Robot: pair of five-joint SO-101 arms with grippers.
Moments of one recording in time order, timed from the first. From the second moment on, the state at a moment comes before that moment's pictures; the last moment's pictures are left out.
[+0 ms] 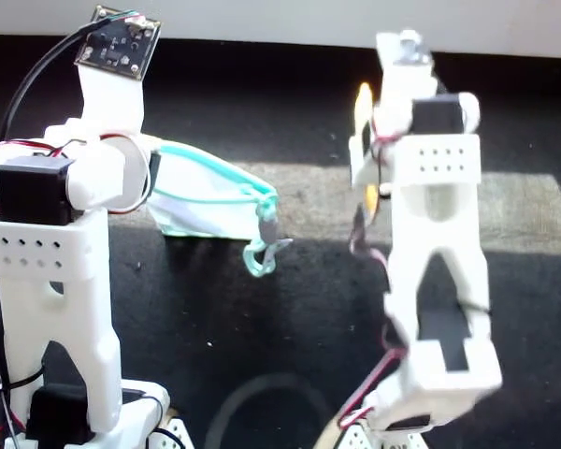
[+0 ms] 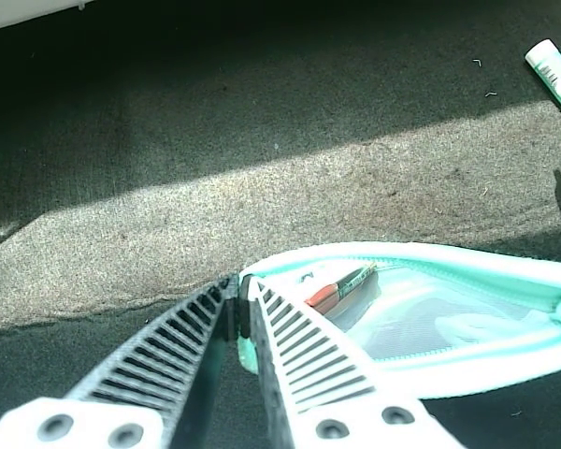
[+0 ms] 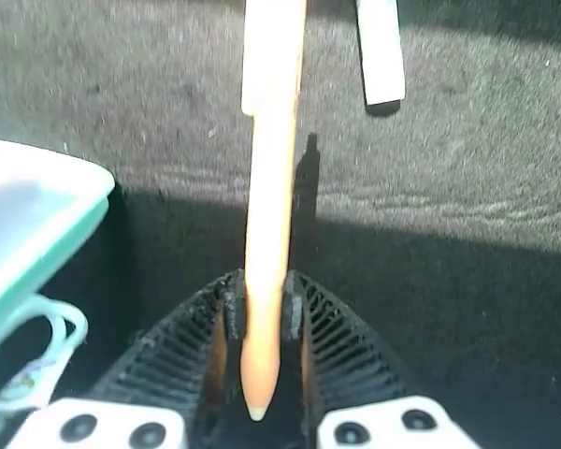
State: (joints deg) left arm 0.8 -14.1 -16.7 98.9 -9.7; right arm -10.6 1.9 -19.6 97.7 2.4
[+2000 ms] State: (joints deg) left arm 0.8 -14.1 -16.7 98.9 -9.7; right arm -20.8 8.5 23.5 68.3 5.8
